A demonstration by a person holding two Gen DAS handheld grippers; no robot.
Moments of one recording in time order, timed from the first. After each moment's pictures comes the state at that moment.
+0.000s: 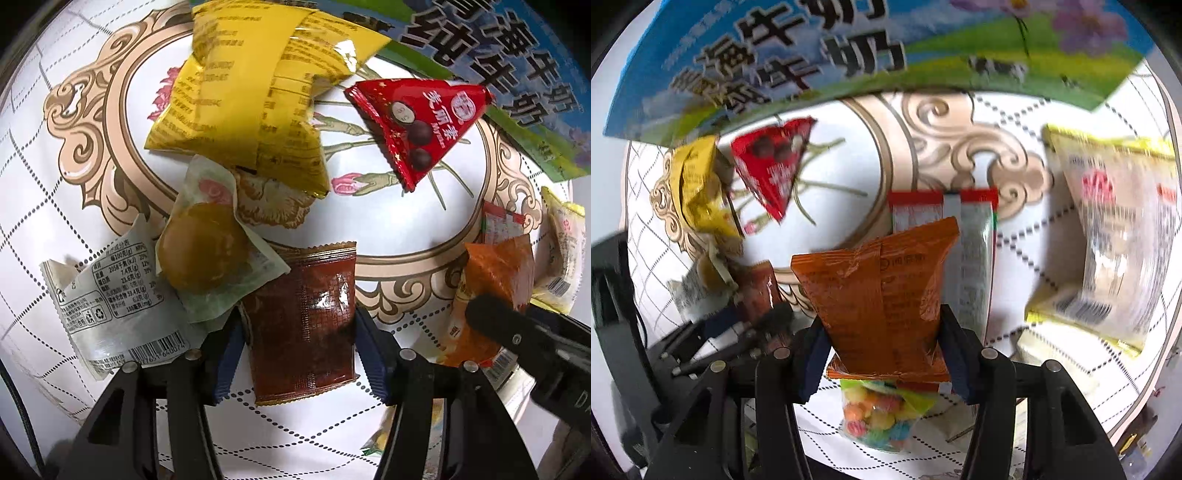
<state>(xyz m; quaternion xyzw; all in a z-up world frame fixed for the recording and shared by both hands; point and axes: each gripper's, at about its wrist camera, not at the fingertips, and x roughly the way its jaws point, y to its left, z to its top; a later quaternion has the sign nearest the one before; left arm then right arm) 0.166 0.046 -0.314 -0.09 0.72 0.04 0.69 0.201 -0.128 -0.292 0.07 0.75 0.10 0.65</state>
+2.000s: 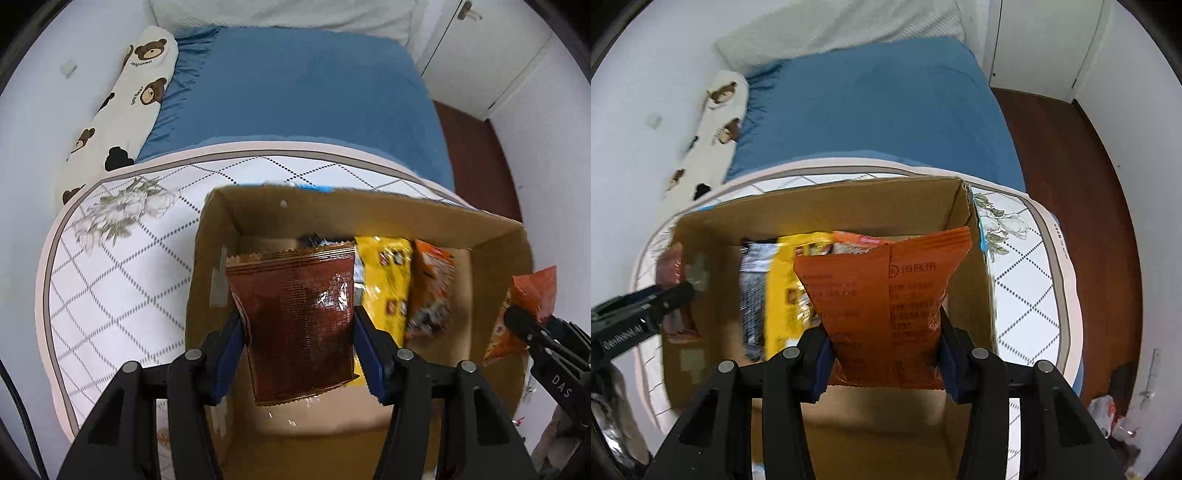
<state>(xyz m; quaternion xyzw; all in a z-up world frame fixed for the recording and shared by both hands) 0.459 0.050 -0.146 -0.03 0.65 0.01 0.76 0.465 -0.176 -0.158 0.04 0.64 0.02 0.77</state>
